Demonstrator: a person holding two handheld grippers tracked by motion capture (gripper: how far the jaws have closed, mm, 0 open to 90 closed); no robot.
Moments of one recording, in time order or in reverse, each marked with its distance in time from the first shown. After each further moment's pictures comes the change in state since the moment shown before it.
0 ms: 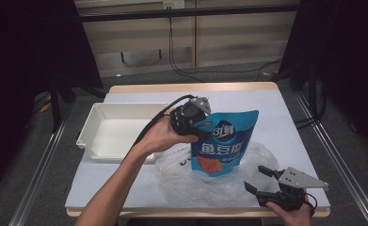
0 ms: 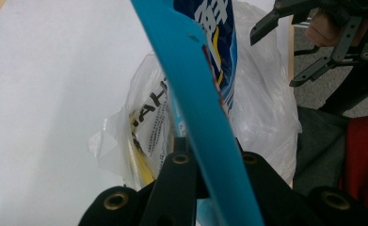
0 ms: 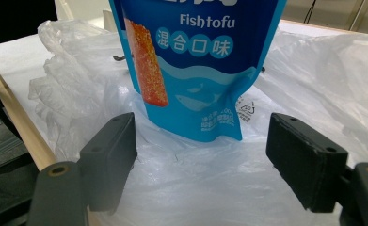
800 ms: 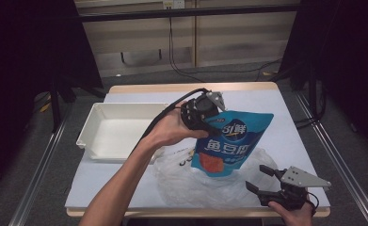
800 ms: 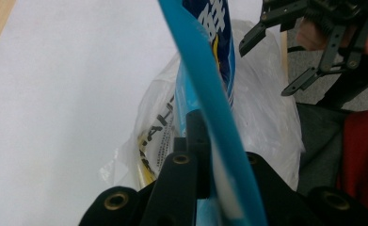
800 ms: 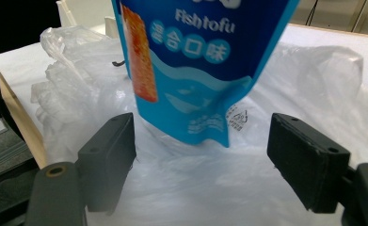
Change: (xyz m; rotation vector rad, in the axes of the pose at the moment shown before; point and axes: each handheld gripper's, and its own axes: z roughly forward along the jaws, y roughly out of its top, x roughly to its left) left arm -0.009 0.037 -0.007 0.029 -0.003 0.058; right arm -0.004 0.000 -0.002 -0.021 0.010 0.019
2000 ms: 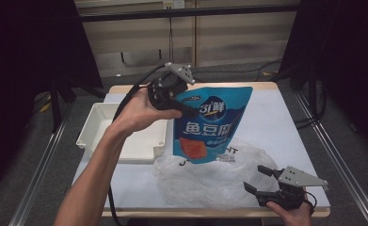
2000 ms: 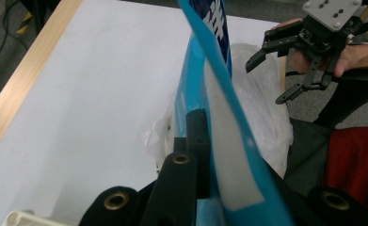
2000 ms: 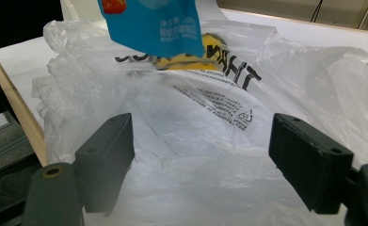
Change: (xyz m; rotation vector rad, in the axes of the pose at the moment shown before) left arm 0.015 -0.020 -0.085 -0.073 0.057 -0.080; right arm 0.002 0.000 0.004 0.019 0.016 -0.008
